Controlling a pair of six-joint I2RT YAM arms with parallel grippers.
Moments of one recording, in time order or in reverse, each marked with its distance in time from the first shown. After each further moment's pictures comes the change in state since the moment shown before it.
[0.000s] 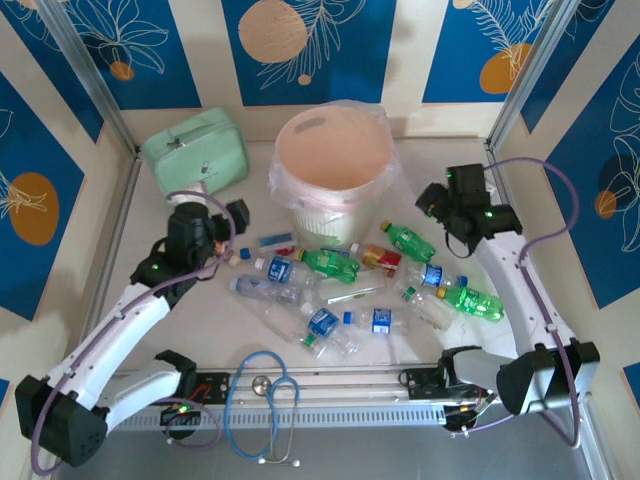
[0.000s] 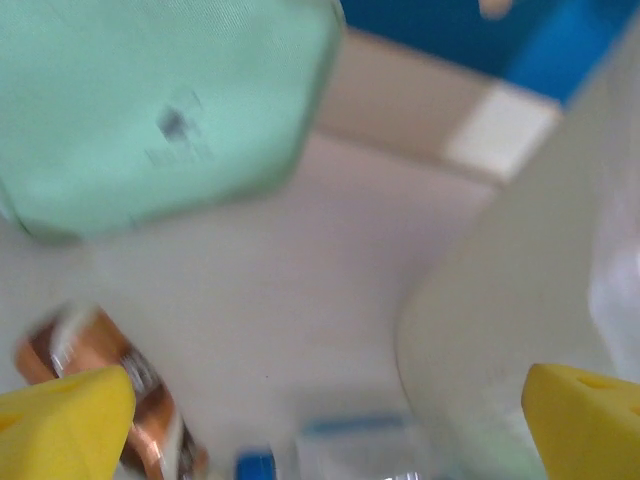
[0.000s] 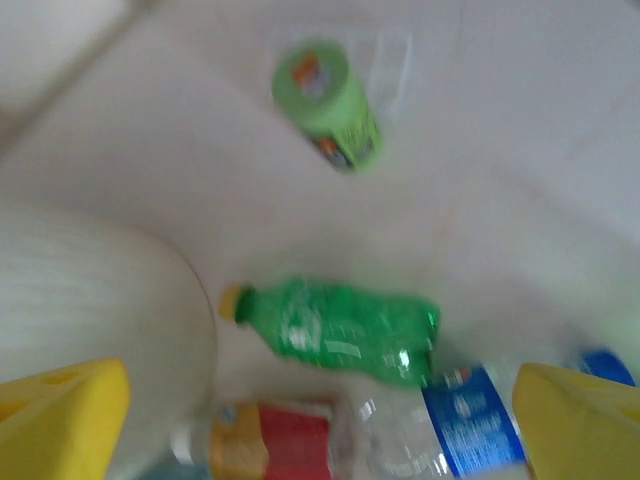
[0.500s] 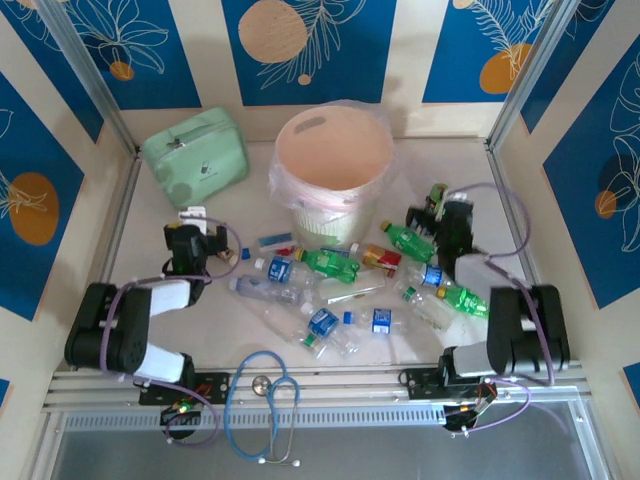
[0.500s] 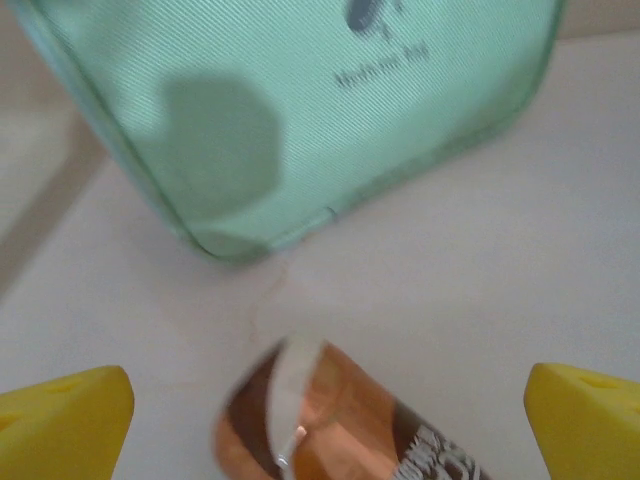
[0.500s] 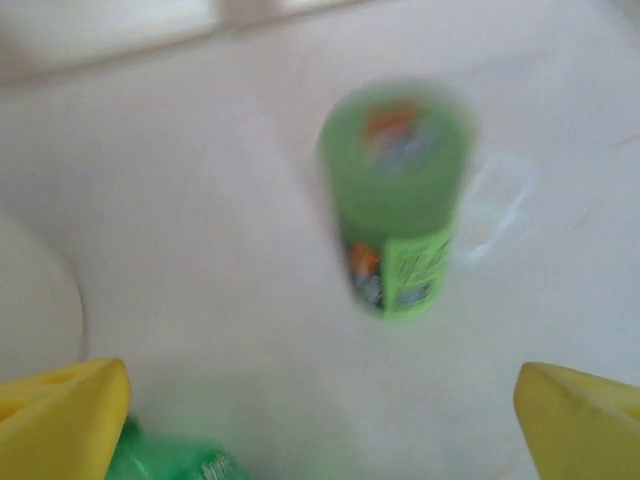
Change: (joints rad) left arm 0.334 0.402 -0.384 0.913 -0.026 0.538; right arm -0.140 0.132 -0.481 1.046 -0.105 -0.490
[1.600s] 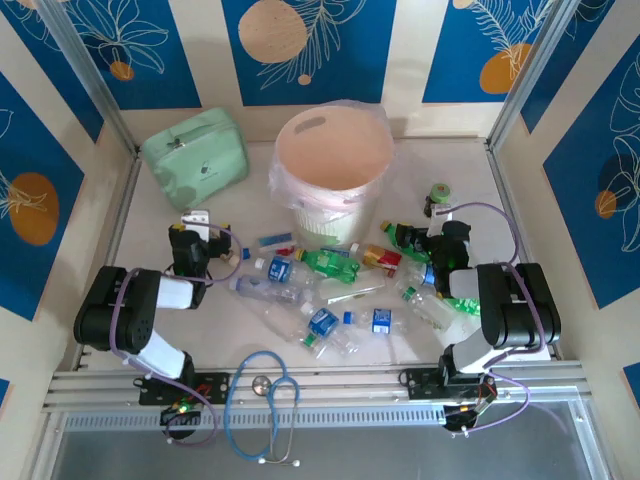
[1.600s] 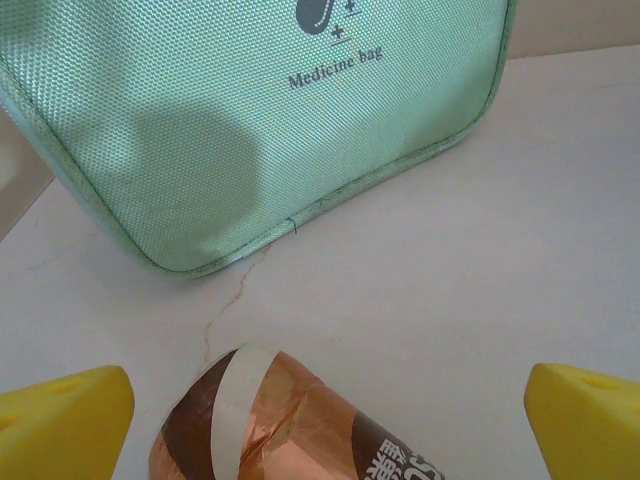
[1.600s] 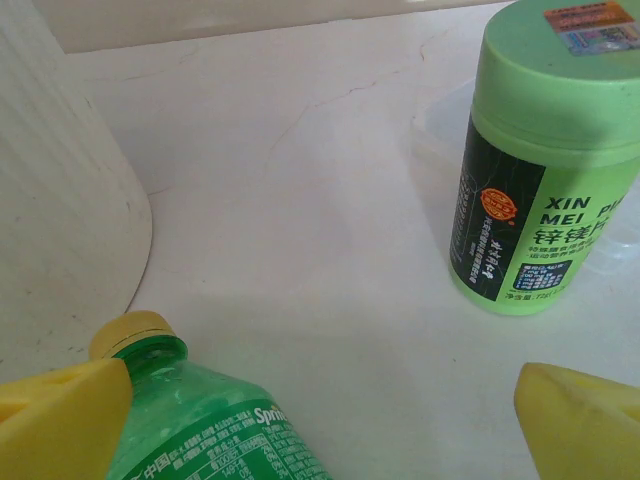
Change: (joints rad) left arm 0.039 0.185 -0.088 0.317 0.131 0.037; right arm -0.010 0.208 -0.304 0.605 -0.262 -0.181
